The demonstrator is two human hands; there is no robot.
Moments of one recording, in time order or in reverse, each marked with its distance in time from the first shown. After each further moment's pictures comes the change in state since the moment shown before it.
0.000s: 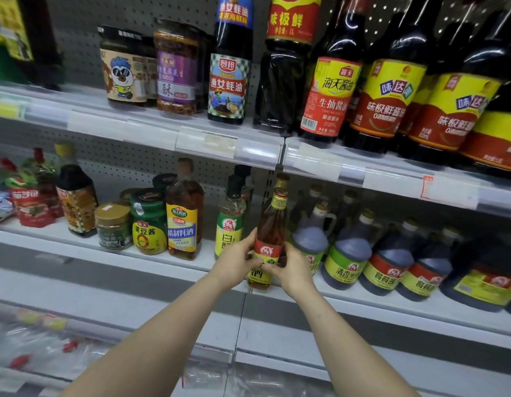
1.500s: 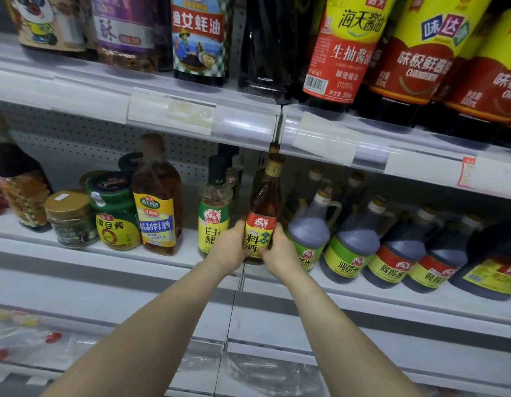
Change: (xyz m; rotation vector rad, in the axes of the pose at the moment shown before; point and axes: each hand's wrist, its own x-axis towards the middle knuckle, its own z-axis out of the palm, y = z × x) left_hand 0.062 -0.028 0.018 0.368 0.021 -0.123; right_hand 0.051 0.008 0.023 -0.091 -0.085 0.170
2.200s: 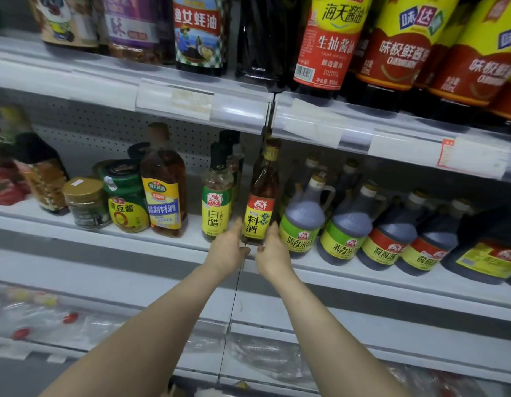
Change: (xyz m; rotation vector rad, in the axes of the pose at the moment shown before) left_hand -0.045 -0.002 0.013 0.021 0.051 -0.038; right_hand -0.046 0.003 0.011 0.024 -0.027 0.037
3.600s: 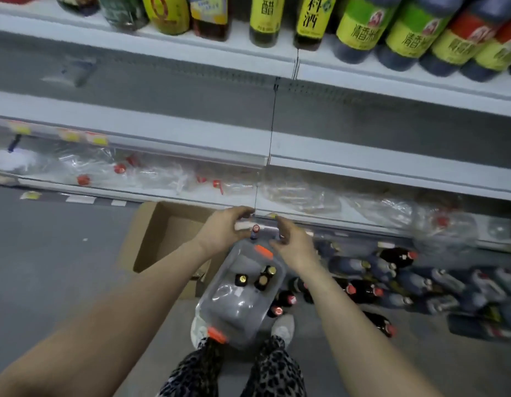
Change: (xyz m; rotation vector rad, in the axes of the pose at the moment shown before) left_hand -0.308 -0.174 0.056 -0.074 -0.434 -0.015; right_hand -0.288 0.162 0.177 0.157 -0.250 0.190
